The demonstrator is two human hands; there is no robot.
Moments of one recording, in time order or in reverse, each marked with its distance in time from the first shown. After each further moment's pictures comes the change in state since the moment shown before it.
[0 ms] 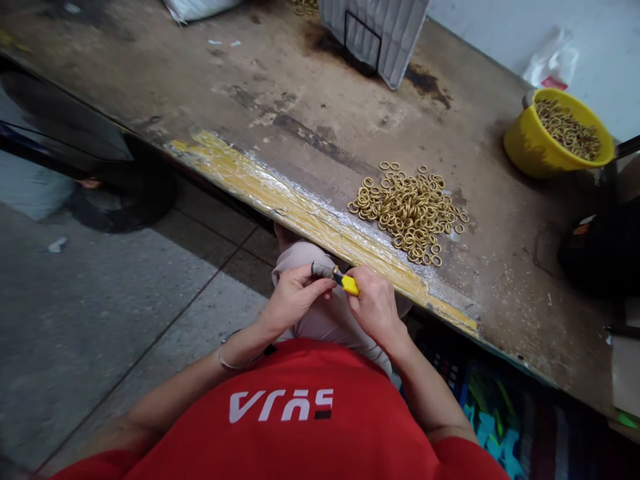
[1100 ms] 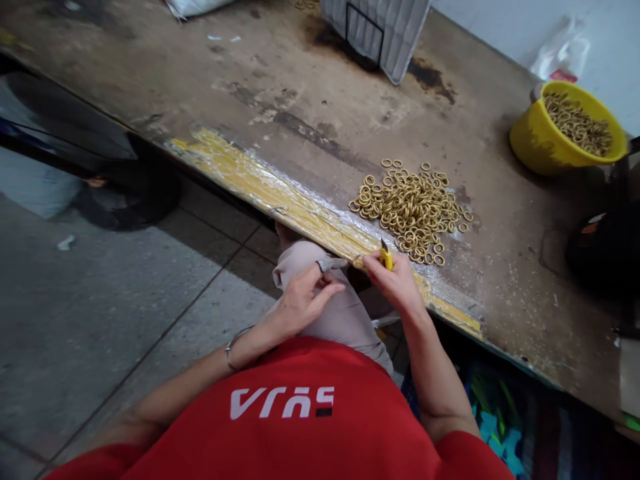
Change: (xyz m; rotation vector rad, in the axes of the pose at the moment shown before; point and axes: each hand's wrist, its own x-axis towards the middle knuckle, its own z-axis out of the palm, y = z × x) left_hand -0.002 -0.013 0.002 0.461 0.029 0.291; right_hand 0.025 0.030 -0.020 0.545 -0.062 0.428
